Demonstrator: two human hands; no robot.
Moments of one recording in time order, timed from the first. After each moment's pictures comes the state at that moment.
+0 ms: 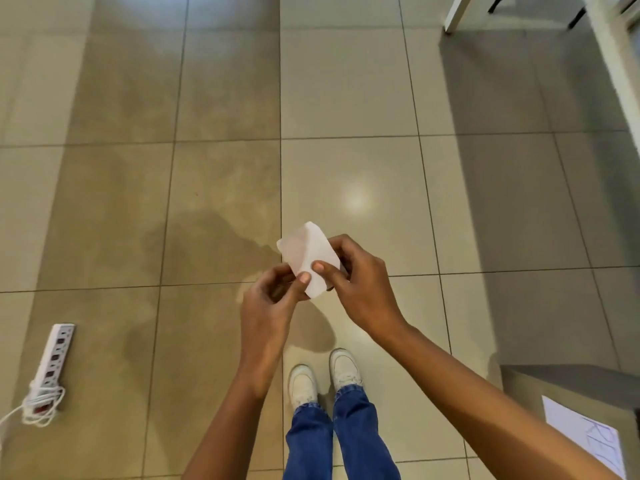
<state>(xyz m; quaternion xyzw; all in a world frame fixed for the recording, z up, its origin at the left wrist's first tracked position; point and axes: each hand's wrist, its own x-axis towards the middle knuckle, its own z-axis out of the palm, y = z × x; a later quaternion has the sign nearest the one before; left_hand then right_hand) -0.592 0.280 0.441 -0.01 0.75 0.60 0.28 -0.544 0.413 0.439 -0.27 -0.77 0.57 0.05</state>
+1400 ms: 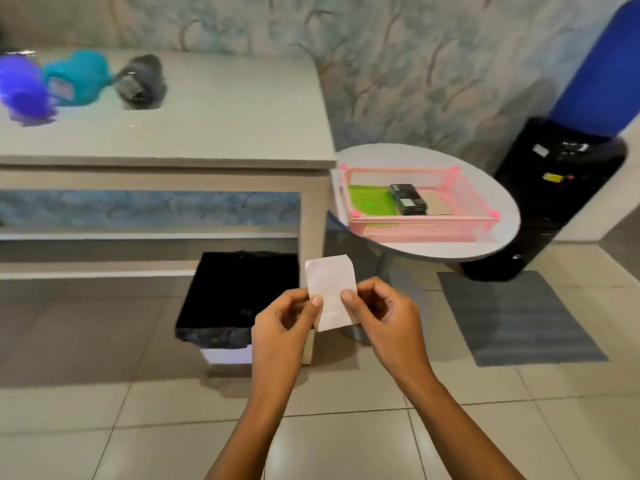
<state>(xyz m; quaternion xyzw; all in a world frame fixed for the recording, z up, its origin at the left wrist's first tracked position) 0.067 0.273 0.742 0.63 0.35 0.39 0.57 0.195 0.195 0.755 -0.68 -0.42 0.16 0.58</state>
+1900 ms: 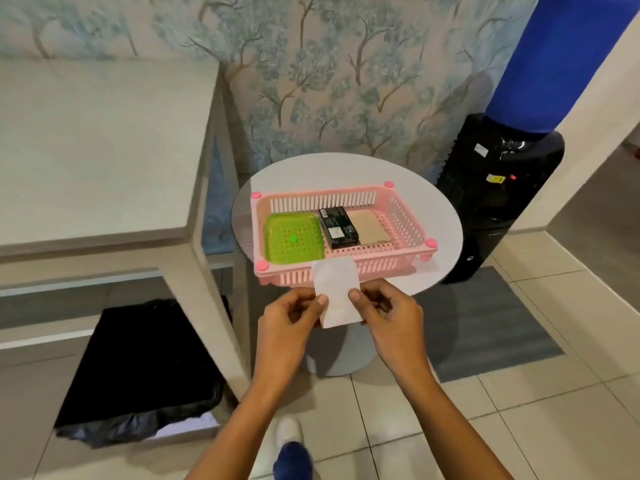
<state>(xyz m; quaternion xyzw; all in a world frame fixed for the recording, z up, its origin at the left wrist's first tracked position) 0.337 0.325 0.732 0.65 0.32 0.31 0.62 0.452 0.221 0.738 -0.73 -0.31 0.11 0.60</state>
